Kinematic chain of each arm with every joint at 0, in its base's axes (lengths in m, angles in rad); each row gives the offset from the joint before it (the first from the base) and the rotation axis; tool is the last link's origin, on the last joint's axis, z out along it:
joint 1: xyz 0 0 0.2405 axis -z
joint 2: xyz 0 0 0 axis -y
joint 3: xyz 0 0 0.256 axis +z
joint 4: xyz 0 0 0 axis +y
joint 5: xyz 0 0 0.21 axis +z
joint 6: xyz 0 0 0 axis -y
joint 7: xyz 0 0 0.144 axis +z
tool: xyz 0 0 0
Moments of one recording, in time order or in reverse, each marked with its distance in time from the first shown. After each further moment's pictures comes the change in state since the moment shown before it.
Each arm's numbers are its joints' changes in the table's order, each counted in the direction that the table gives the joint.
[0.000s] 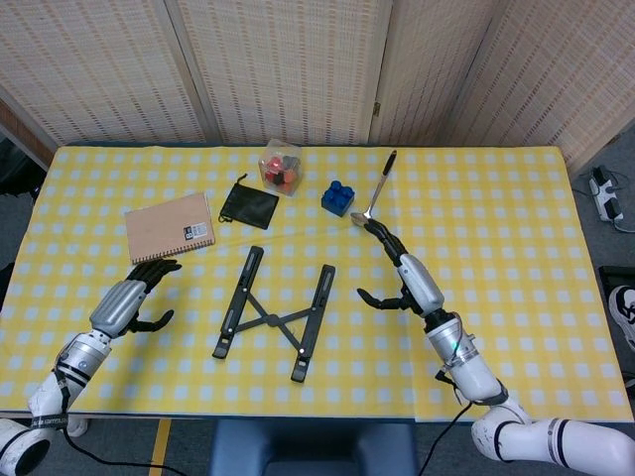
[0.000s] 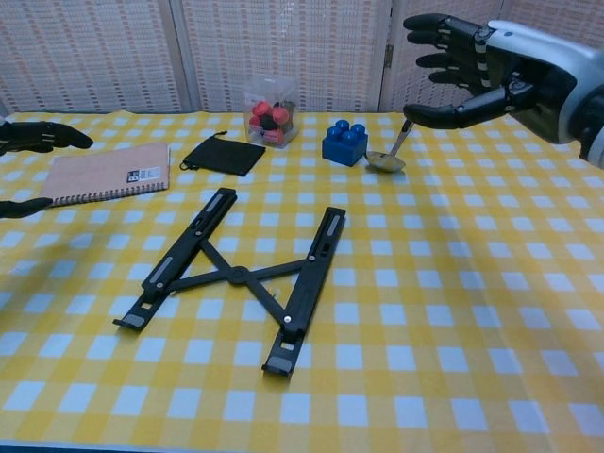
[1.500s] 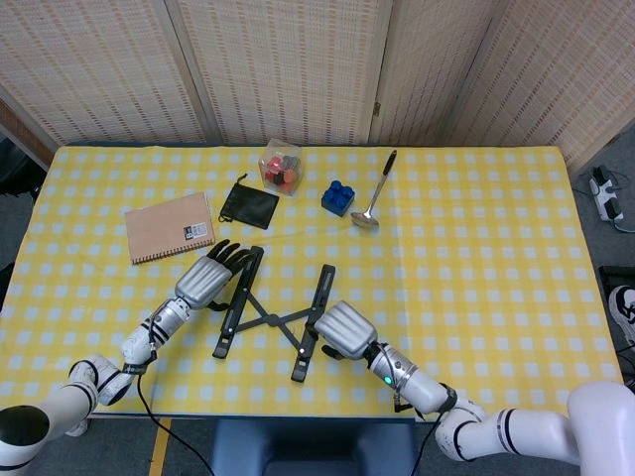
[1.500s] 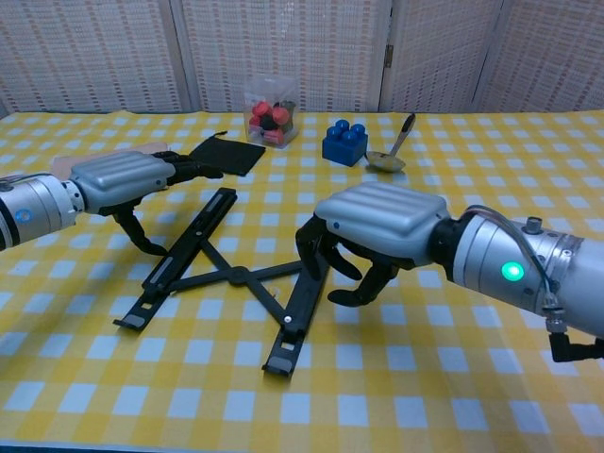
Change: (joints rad) left arm 0.266 0.494 0.059 0.686 0.139 0.047 0.140; right arm -0.164 0.211 -0.117 0.157 -0.047 0.258 -0.804
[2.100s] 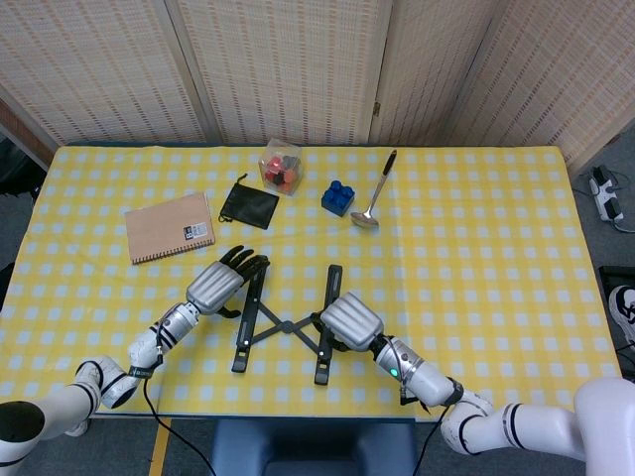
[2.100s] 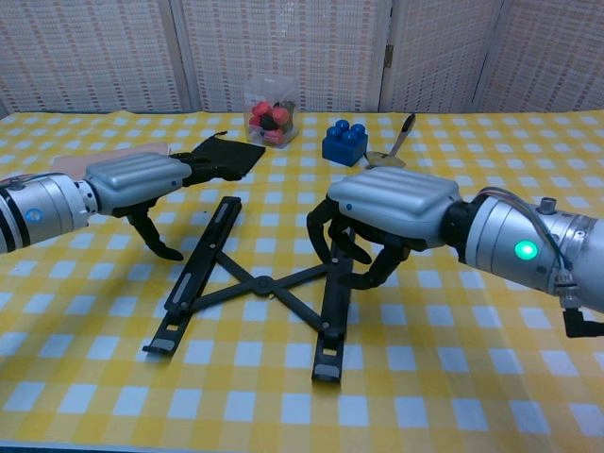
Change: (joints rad) left arm 0.025 -0.028 -0.005 -0.103 -0.020 0.010 0.035; right arm -0.012 -0.039 -0.006 0.007 -0.013 -0.011 0.055
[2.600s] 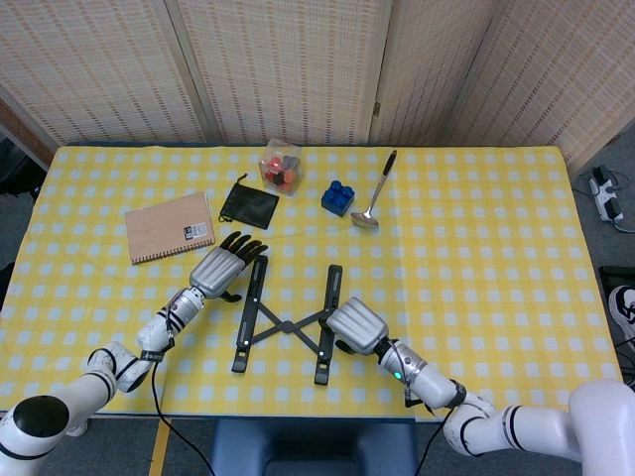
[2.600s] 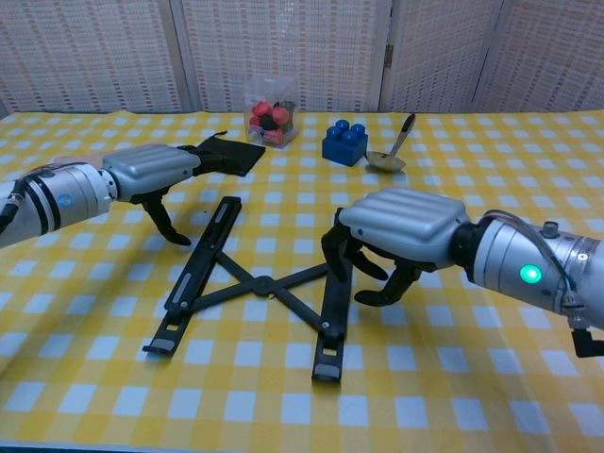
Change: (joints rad) left arm 0.057 0.086 -0.024 0.164 -0.038 0.080 -0.046; right arm 0.009 0.028 -0.040 0.065 -0.001 -0.002 -0.043
